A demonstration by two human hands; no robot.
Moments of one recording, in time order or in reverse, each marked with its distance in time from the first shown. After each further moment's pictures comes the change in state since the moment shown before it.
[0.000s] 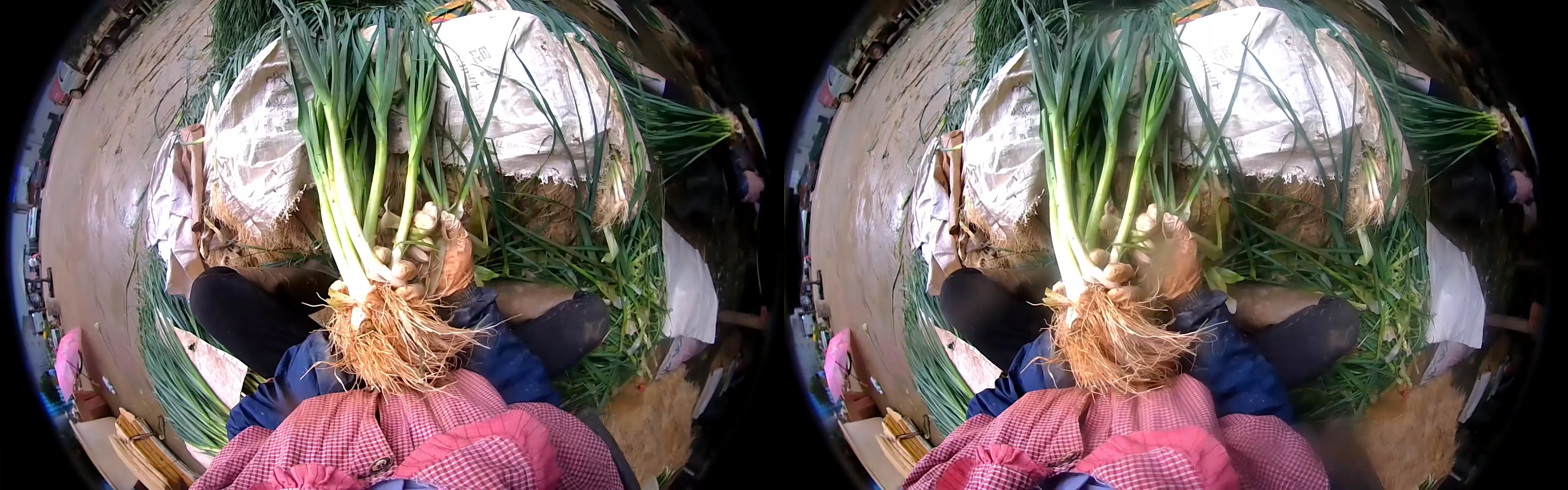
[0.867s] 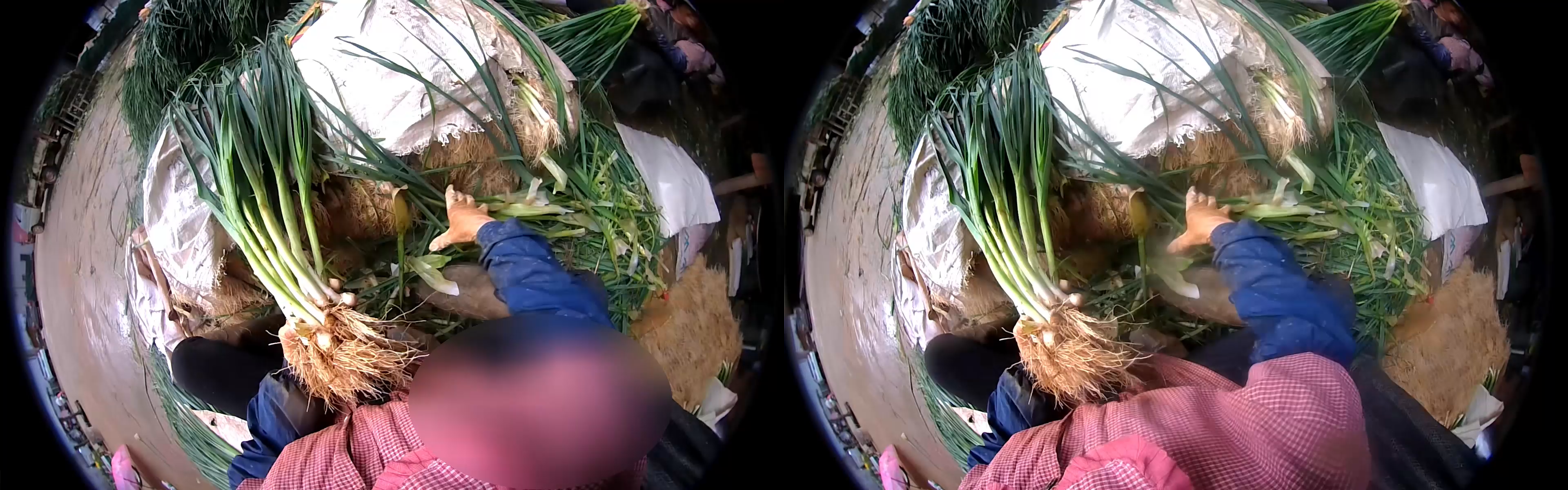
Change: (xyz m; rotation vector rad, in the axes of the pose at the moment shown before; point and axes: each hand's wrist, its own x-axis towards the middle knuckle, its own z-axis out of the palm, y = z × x) left_hand 0.008 -0.017 -0.006 0.300 0.142 -0.016; right_hand -0.068 -0.144 -0.144 -2.259 0.987 0.447
